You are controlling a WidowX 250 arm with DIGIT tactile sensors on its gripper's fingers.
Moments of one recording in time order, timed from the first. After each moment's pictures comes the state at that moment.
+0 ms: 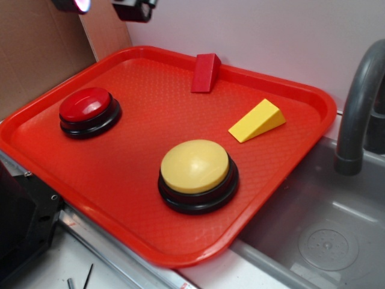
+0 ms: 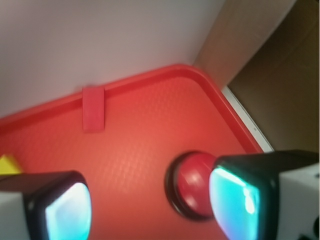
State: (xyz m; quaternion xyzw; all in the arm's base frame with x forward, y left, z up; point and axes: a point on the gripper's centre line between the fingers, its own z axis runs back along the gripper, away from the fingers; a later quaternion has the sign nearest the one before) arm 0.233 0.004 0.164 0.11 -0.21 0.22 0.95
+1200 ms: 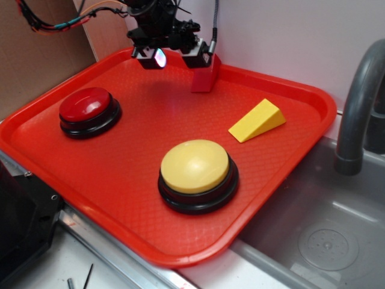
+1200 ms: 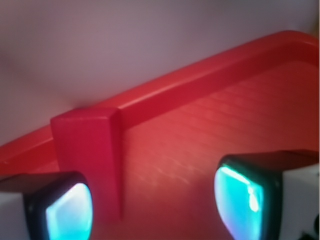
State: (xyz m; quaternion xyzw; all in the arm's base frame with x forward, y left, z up) arm 0.328 0.036 0.046 -0.05 -0.19 0.19 0.96
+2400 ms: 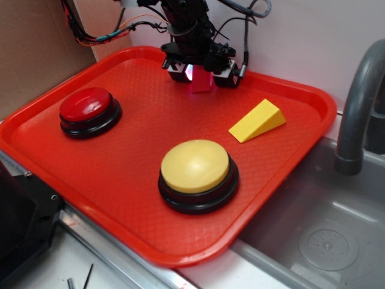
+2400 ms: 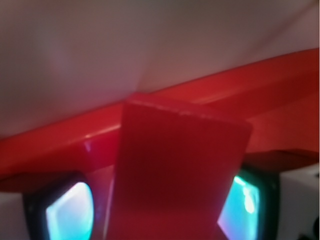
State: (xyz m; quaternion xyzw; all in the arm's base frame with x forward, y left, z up) arm 0.352 0.012 0.014 0.03 -0.18 0.17 0.97
